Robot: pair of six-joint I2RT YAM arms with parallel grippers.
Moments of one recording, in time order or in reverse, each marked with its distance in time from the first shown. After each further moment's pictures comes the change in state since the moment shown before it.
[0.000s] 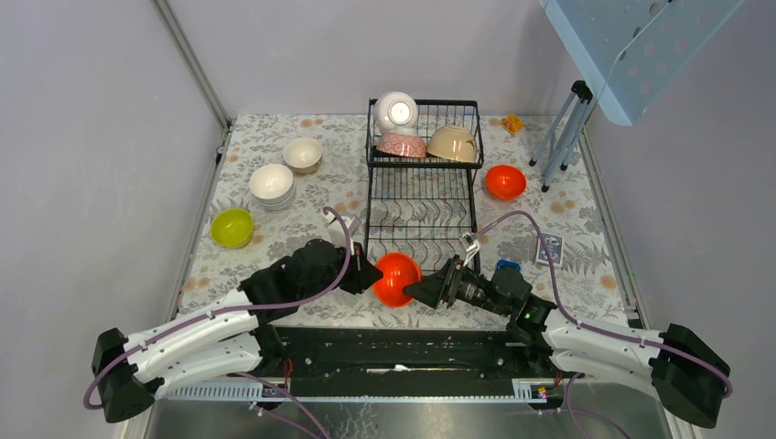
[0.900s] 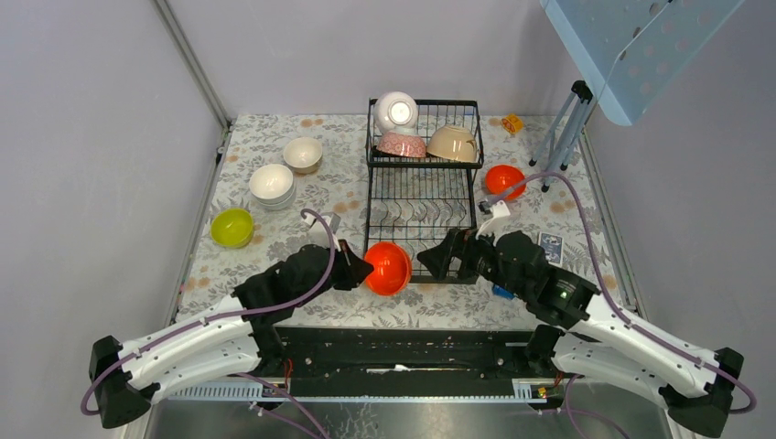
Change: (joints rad) left arm -0.002 -0.069 -0.048 -0.004 -0.158 -0.174; right arm -0.003 -0.085 0.532 -0.906 0.319 -0.304
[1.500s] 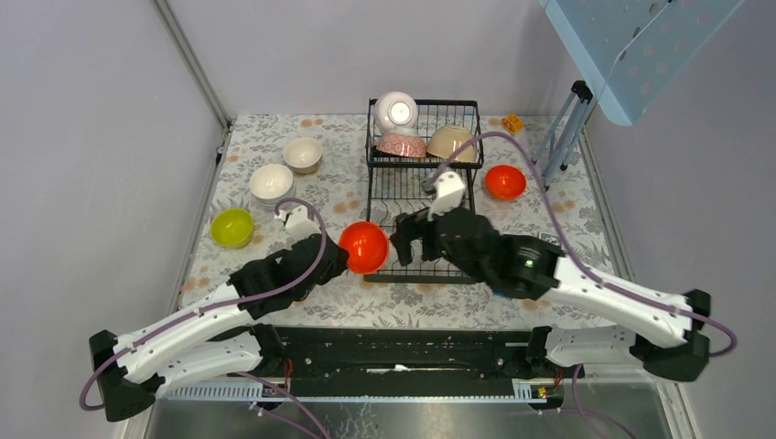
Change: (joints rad) left arm 0.000 0.064 0.180 -0.339 -0.331 -0.222; right arm 0.192 0.326 0.491 -0.285 0.343 -0.235
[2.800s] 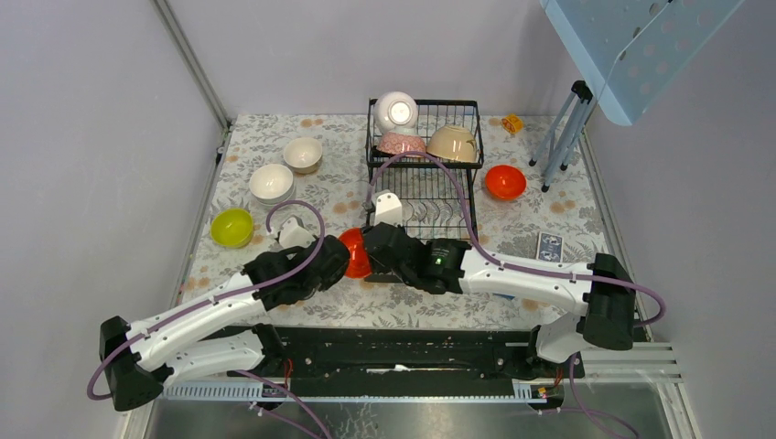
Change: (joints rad) left arm 0.000 0.130 0.069 -0.274 0.000 -0.465; right arm 0.082 0.438 0.046 0.109 0.063 0.107
